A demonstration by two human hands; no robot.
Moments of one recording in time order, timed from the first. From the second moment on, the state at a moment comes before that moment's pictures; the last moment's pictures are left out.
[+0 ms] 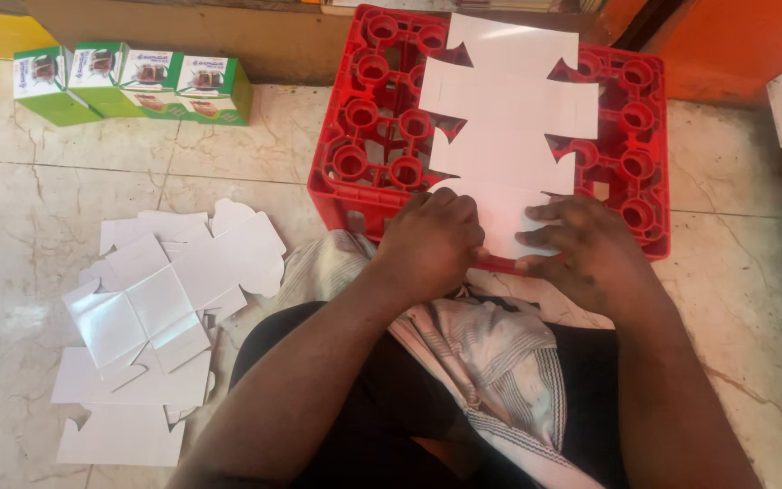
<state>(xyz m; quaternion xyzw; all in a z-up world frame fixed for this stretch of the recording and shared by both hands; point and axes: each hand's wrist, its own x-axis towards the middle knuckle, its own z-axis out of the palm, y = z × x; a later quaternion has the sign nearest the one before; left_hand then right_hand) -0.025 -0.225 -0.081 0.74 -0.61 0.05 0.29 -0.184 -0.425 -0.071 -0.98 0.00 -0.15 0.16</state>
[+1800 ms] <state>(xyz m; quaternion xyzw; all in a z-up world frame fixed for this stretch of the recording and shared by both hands) -0.008 -0.252 -0.106 0.68 -0.63 0.31 0.21 -0.163 -0.390 -0.115 -0.95 0.11 -0.30 -0.02</state>
